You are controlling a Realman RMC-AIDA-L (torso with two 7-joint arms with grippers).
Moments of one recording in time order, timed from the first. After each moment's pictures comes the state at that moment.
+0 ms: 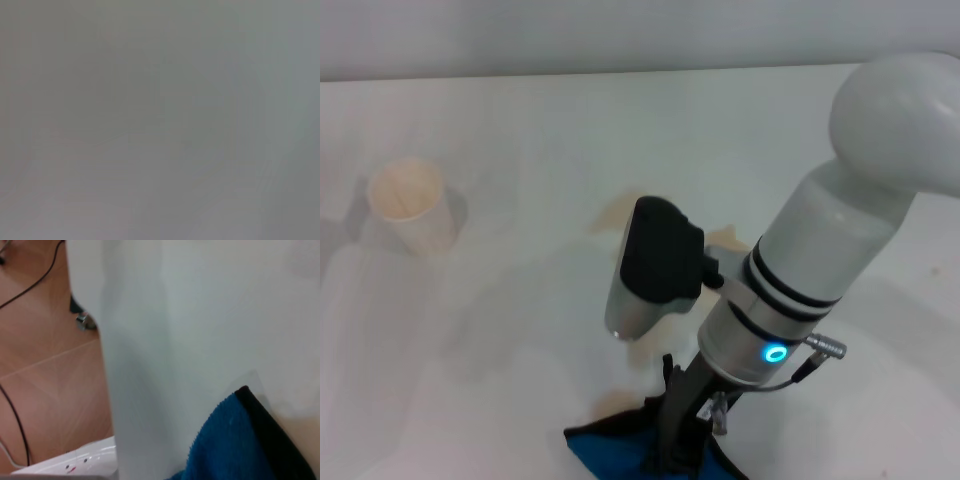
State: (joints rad) left arm -0.44 -2.07 0.83 0.05 -2.49 -1.31 2.48; right arm 0.68 2.03 -2.04 -1.11 -2.07 -1.35 2.50
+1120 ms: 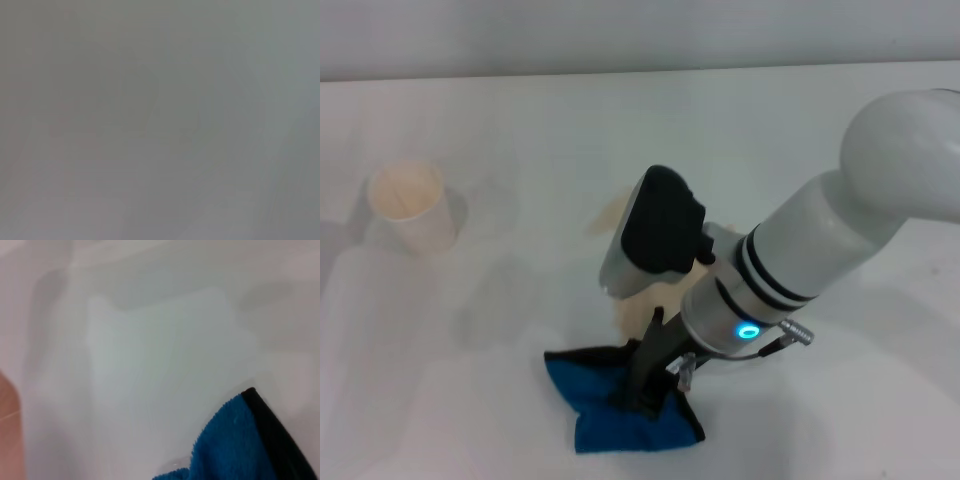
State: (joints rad) left arm -0.44 -2.08 0.84 0.05 -2.48 -1.31 2.48; right arm 0.64 2.02 -2.06 -1.06 -2.05 -1.08 2.50
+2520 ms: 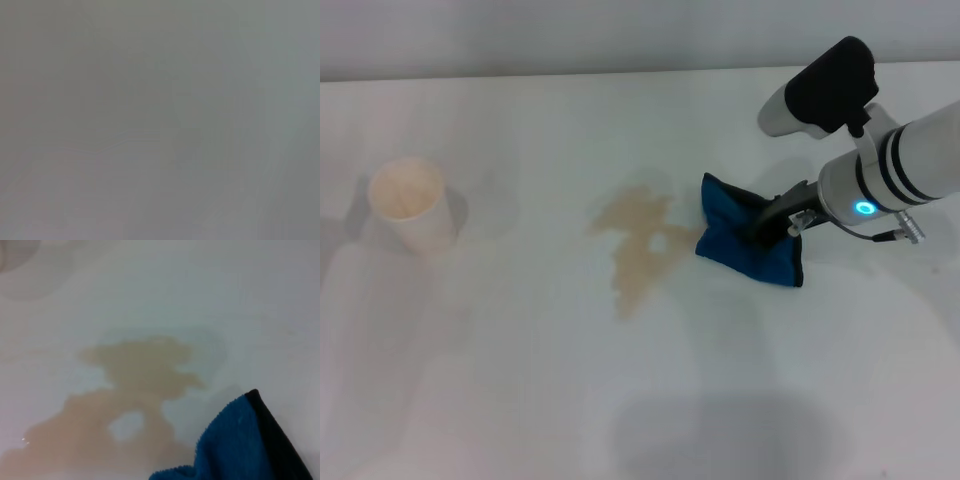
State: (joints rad) left arm -0.44 -2.08 0.83 0.06 -2.49 -1.31 2.48; right arm 0.55 2.01 -1.56 -0.93 -2.39 -0.94 2.50
